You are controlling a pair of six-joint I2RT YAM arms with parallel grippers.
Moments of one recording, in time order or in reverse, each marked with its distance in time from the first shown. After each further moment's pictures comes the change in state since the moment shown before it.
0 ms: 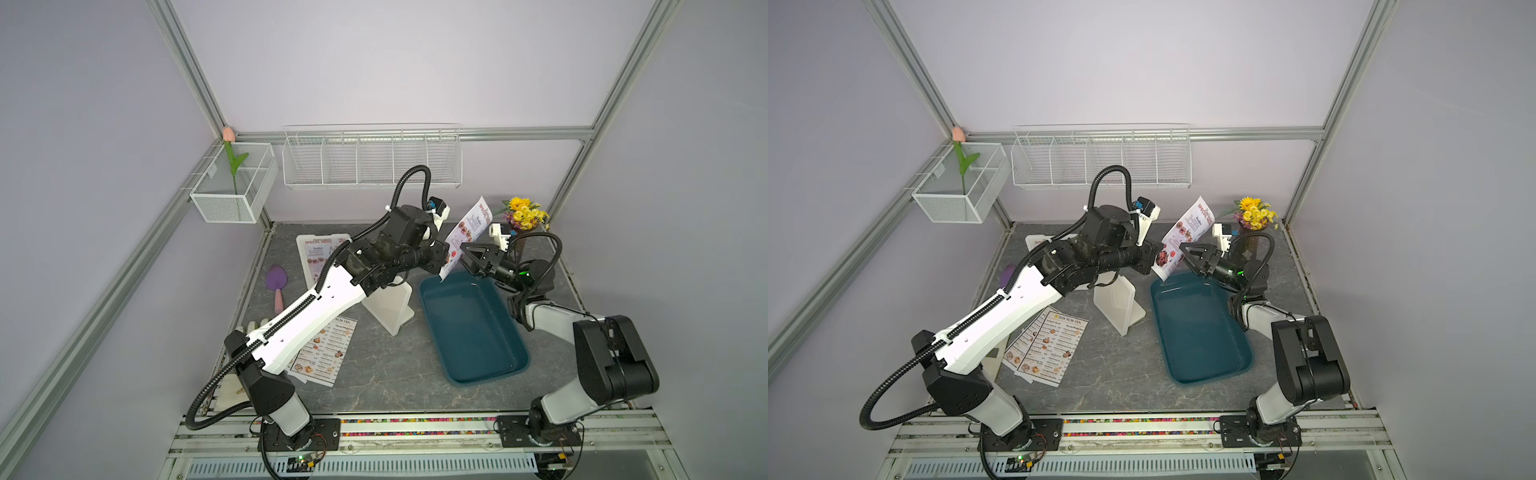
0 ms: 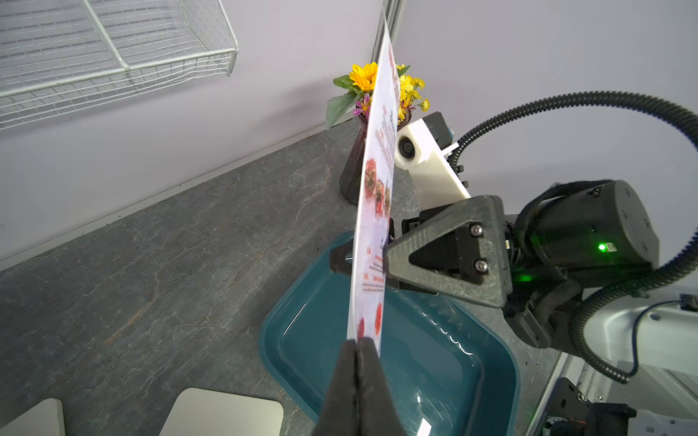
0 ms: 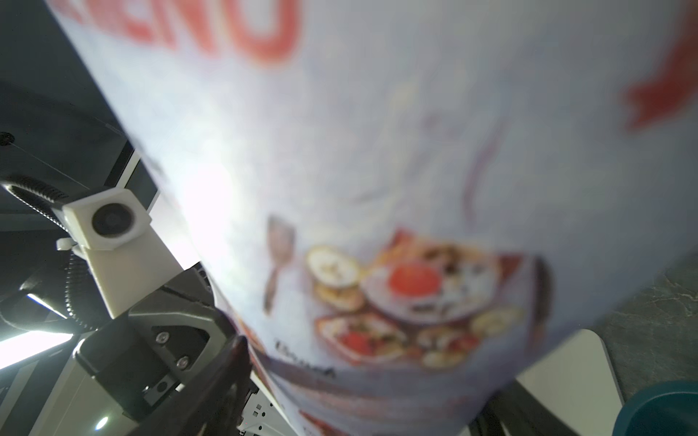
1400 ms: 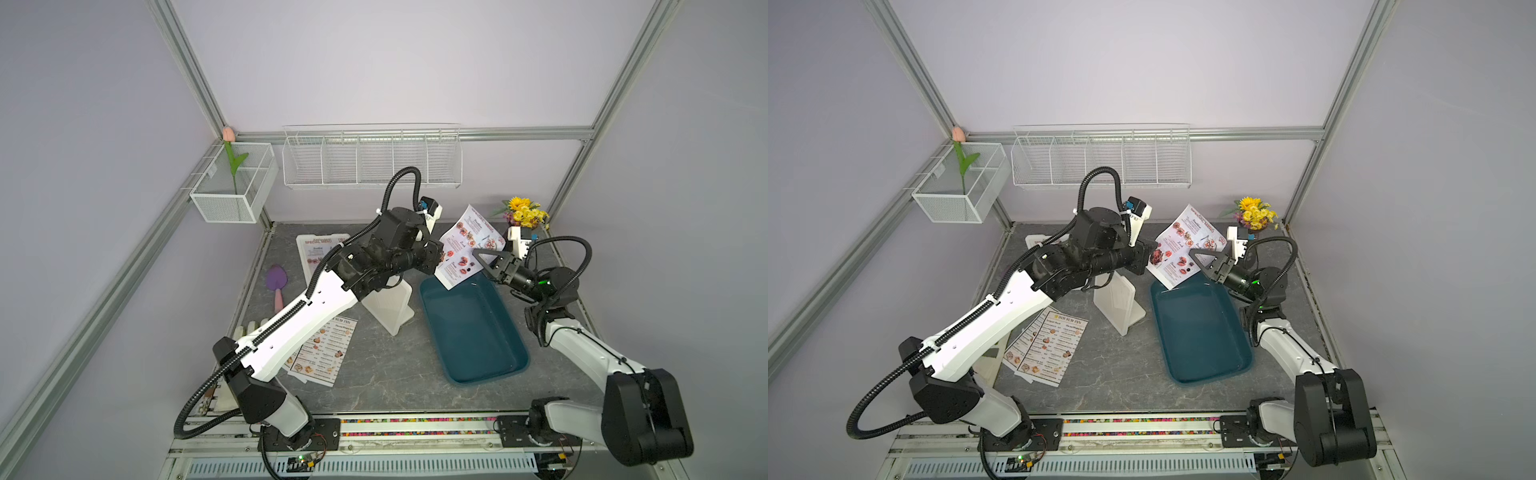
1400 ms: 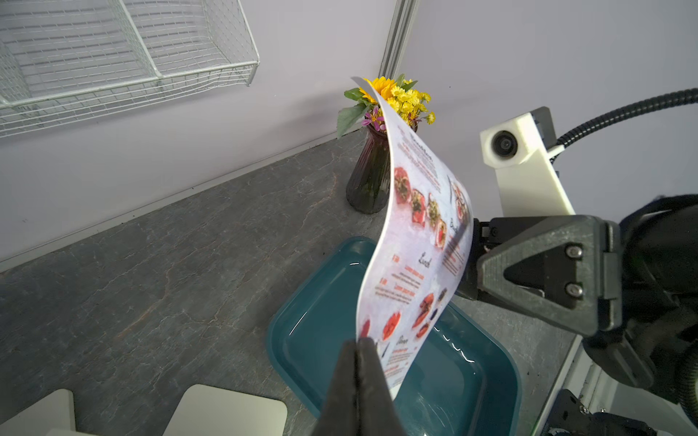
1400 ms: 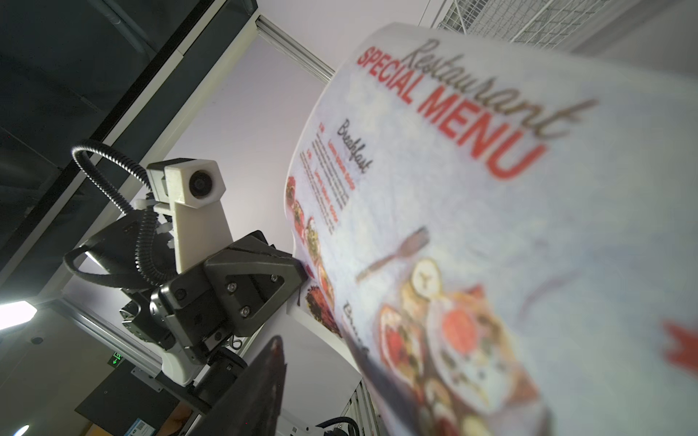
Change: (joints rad) left arm 0.010 -0.059 -0.065 0.043 -0.011 -0.017; right arm -0.036 -0.315 -0.080 -0.297 0.019 -0.179
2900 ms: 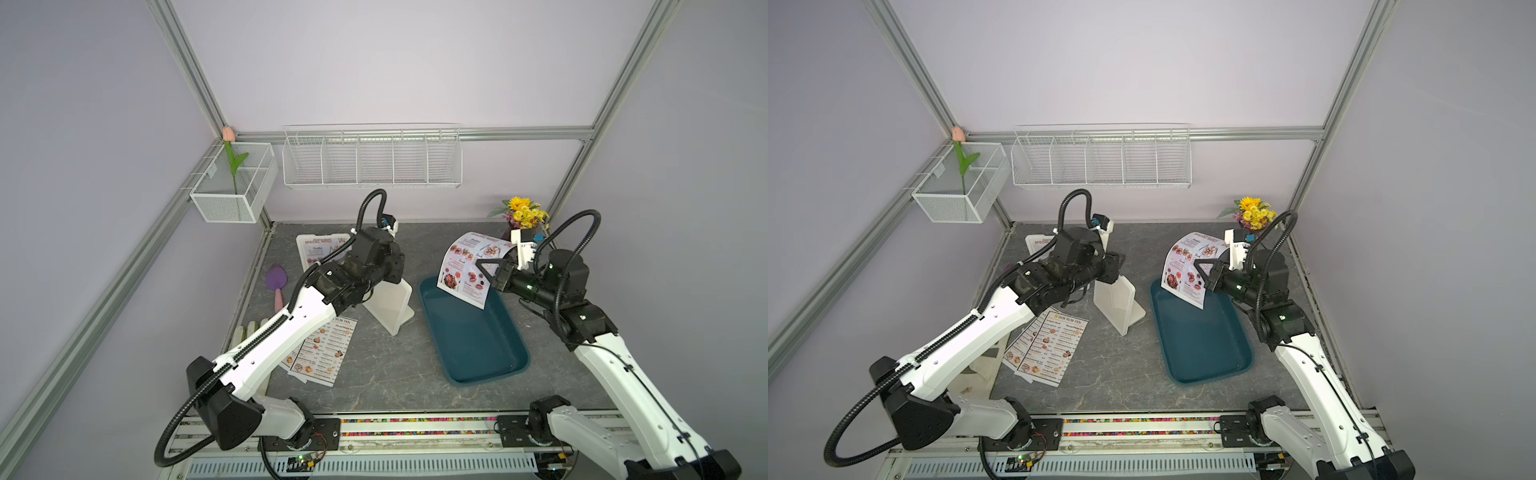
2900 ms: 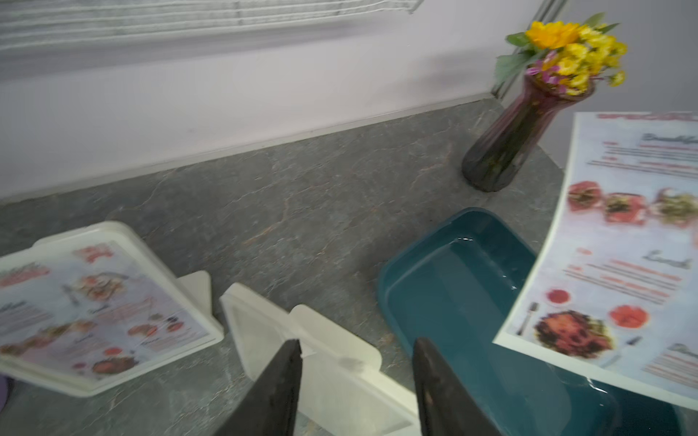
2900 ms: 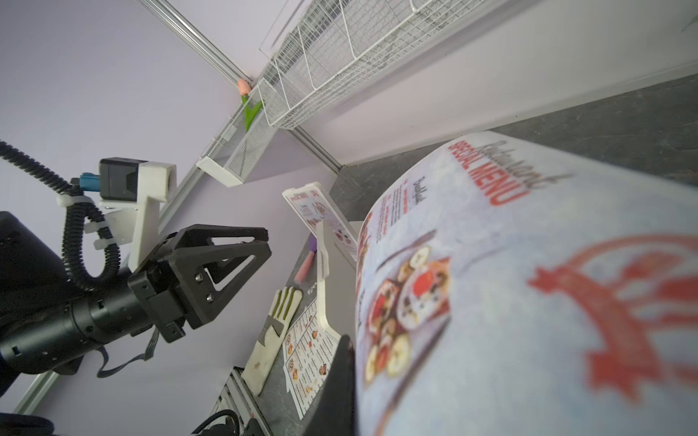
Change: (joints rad) left arm 0.165 -0.219 -0.404 0.037 -0.206 -0.038; right arm 0.158 -0.286 0.325 -1.279 0.442 -0.707
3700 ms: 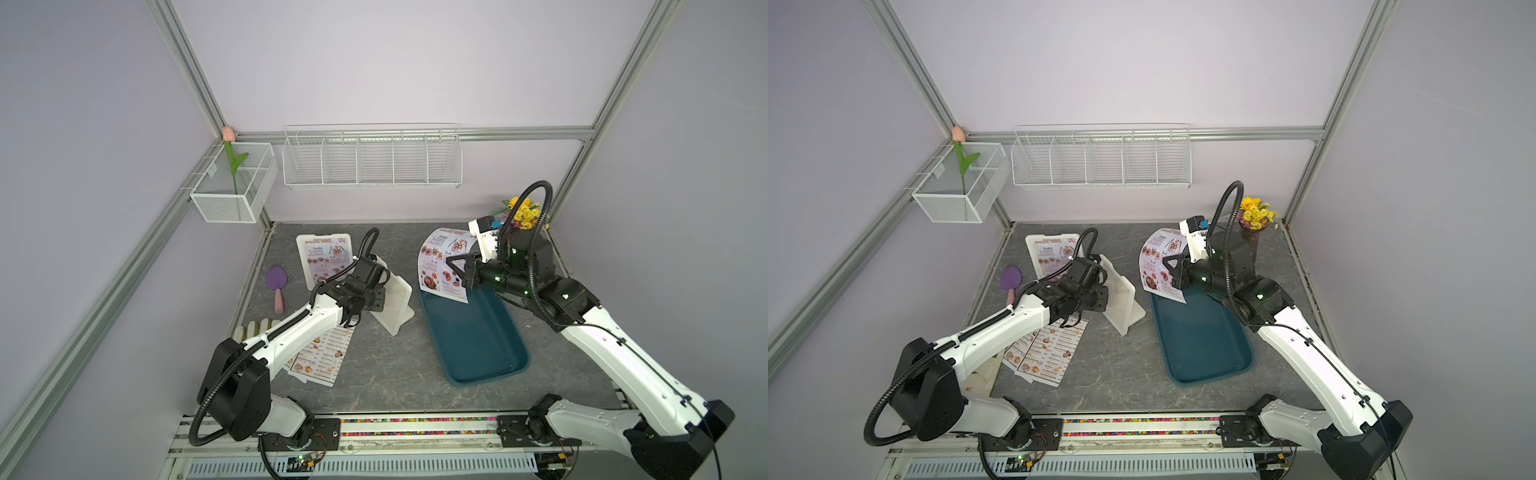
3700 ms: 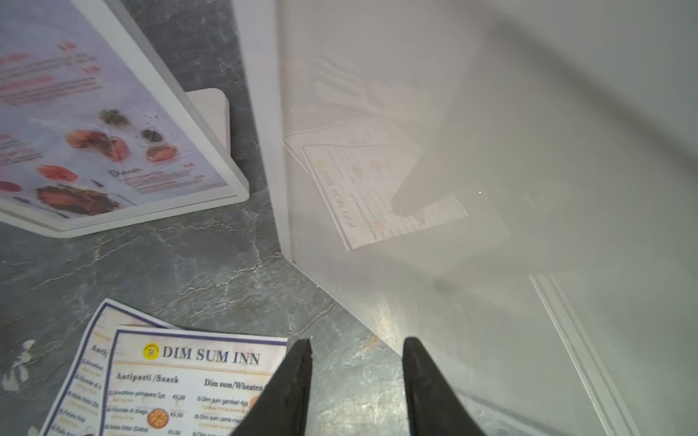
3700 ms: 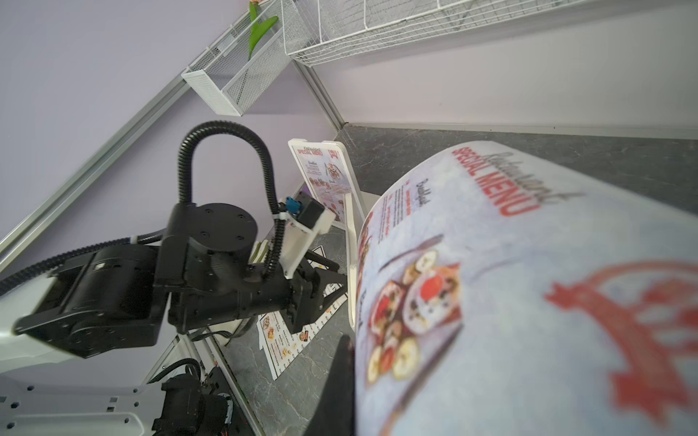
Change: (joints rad) left arm 0.094 0.107 -0.311 0.066 0.072 -0.084; right arm 0.319 0.200 0.322 -0.199 0.229 -0.188
